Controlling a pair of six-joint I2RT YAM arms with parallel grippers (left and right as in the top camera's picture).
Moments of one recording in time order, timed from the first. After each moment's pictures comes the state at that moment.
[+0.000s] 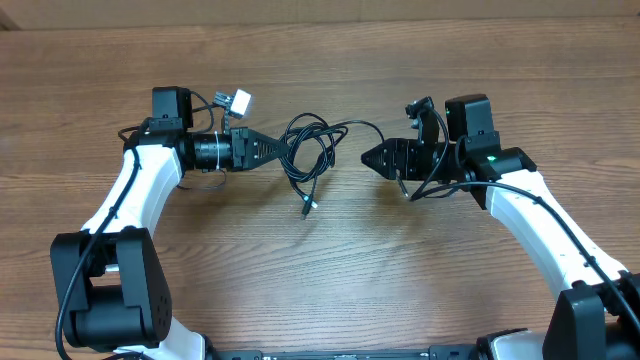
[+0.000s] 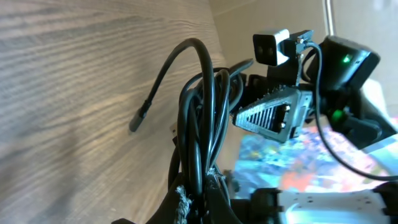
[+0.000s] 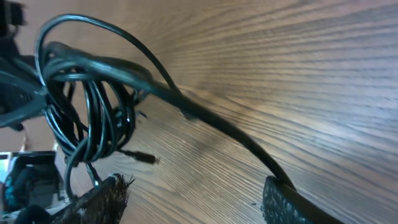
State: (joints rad) left arm 0.04 1.75 1.16 -0.58 1.27 -0.08; right arm 0.21 1.54 1.02 -0.41 -0.69 0.31
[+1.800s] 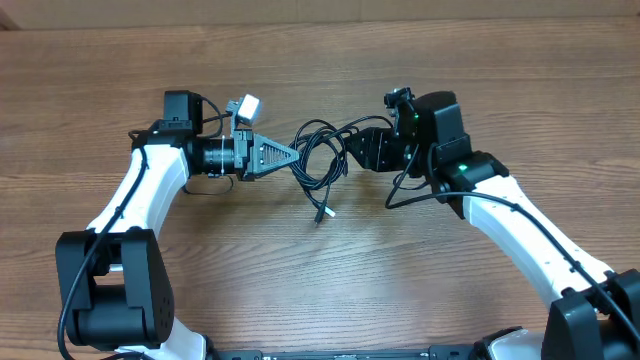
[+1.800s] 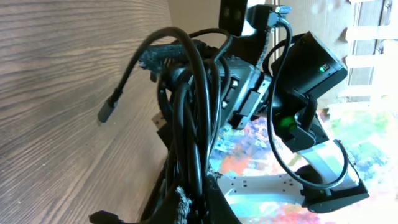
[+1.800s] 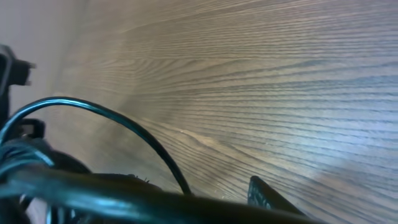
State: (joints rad) left arm 0.00 1.75 1.16 -0.68 1.45 -0.12; right arm 0.37 1.54 1.02 -0.21 -0.42 0.45
